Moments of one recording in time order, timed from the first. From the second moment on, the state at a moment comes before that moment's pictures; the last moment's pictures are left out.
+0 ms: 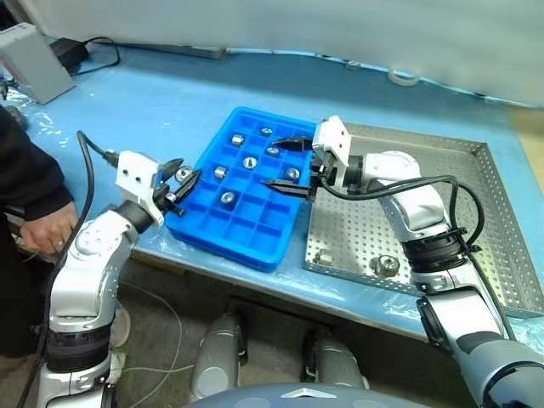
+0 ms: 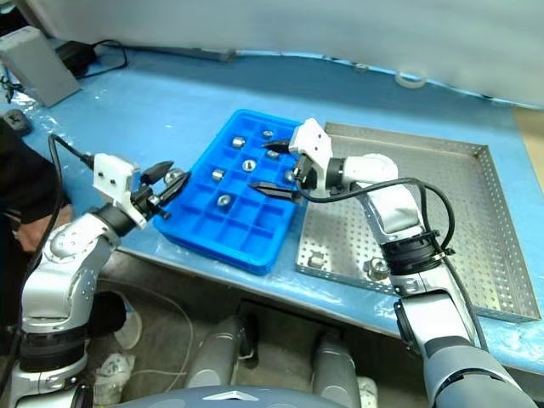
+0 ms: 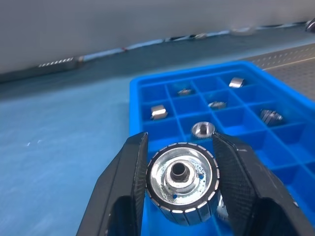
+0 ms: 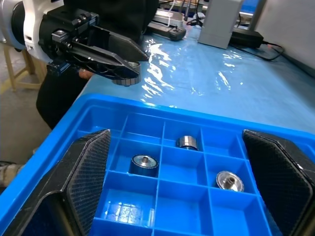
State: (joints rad) left arm -0.17 0.41 0.22 -0.42 -0.28 0.49 -0.51; right arm -0.74 -0.43 0.19 0.09 0.27 0.29 1.03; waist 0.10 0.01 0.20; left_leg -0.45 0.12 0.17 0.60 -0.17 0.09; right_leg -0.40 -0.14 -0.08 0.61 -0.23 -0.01
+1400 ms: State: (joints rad) left arm -0.07 0.43 0.21 -0.42 -0.35 0.51 -0.44; right arm -0.77 -0.43 0.19 0.16 0.20 0.20 1.03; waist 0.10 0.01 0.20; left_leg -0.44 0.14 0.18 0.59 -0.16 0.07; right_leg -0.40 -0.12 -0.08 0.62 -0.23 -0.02
